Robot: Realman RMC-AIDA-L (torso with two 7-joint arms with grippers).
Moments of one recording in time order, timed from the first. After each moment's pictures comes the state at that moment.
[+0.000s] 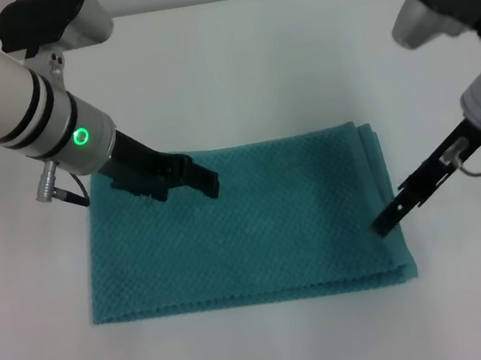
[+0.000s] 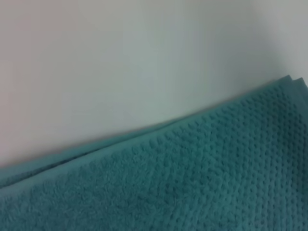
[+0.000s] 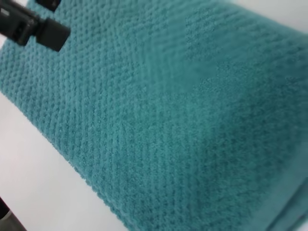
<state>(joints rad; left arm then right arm) -0.75 -2.05 1.44 0.95 2.39 1.28 -2.95 0.83 2.06 -0.98 -0.66 -2.69 -1.52 2.36</state>
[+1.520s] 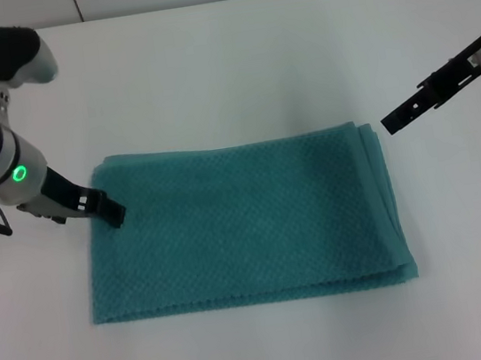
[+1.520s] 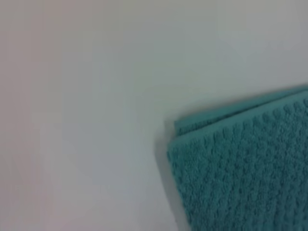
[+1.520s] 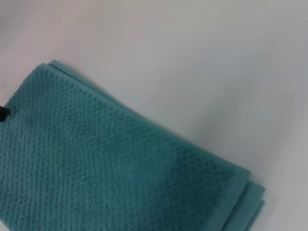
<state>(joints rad) -0.67 -2.06 1.44 1.02 2.76 1.28 -2.99 0.74 2.06 -0.96 -1.12 -2.66 -1.62 2.47</state>
